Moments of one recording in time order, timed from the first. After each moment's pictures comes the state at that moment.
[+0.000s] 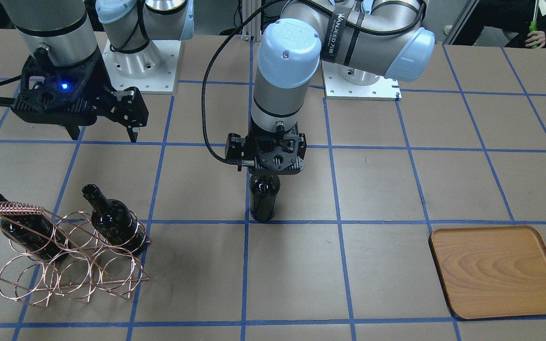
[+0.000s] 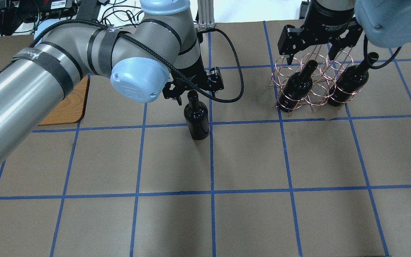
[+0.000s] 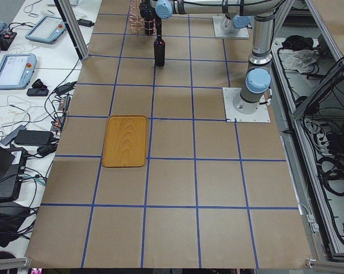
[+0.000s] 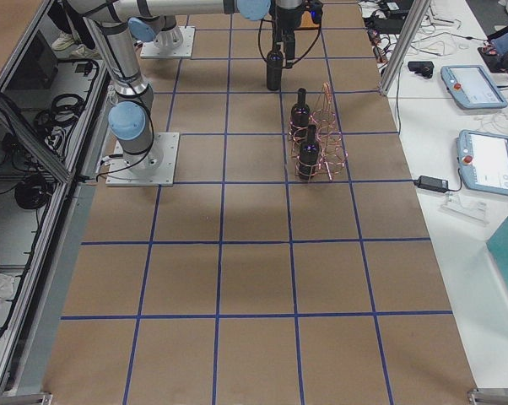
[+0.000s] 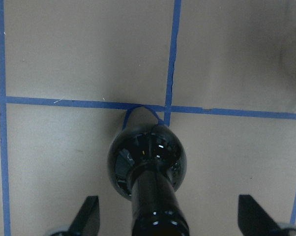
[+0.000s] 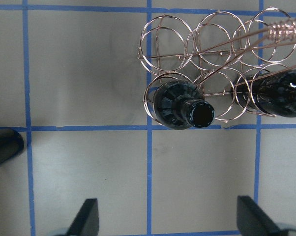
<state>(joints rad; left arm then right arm) -1.91 -1.85 -1.55 -1.30 1.49 -0.42 1.62 -1.50 1.48 -1.62 -1.62 0.03</state>
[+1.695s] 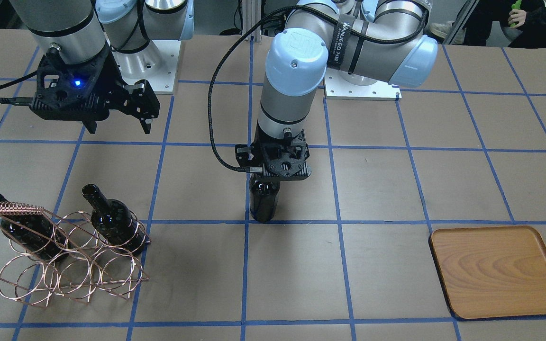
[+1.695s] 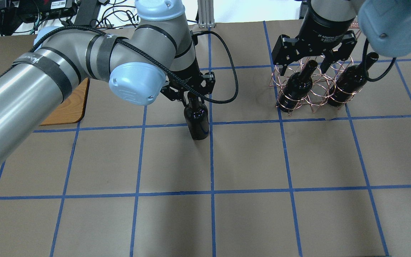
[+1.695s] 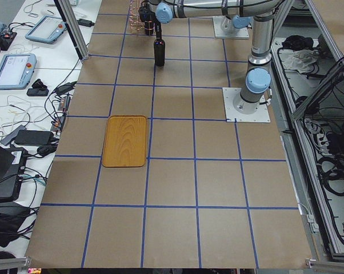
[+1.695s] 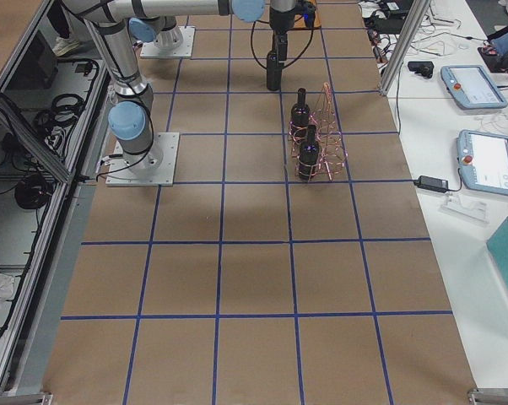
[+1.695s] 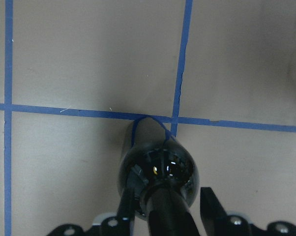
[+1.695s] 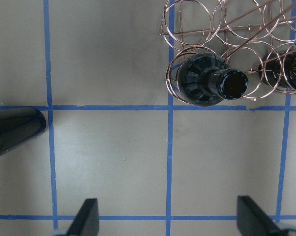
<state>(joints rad) -1.89 -1.85 -1.56 -1.26 1.49 -0.42 1.62 -1.52 1.51 -1.59 -1.57 0.04</state>
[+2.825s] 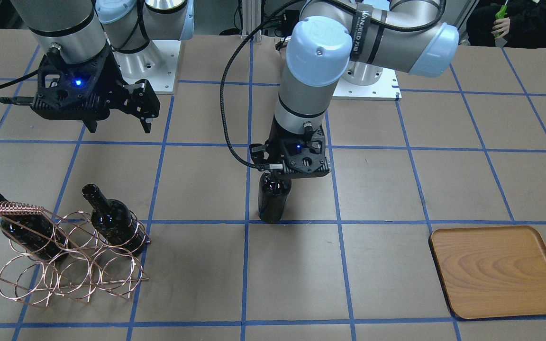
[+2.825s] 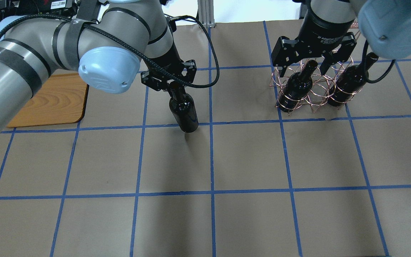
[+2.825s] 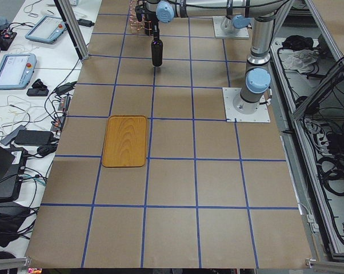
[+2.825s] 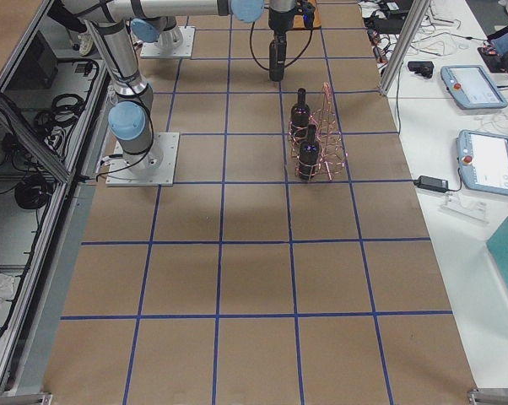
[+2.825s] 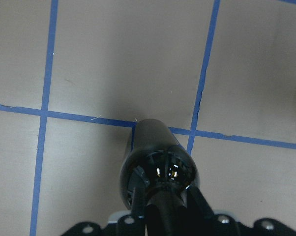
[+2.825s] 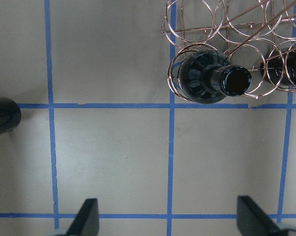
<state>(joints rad) -1.80 -1.80 -1.54 -1.32 1.49 -0.40 1.62 -1.53 1.52 -1.59 -1.57 0.04</state>
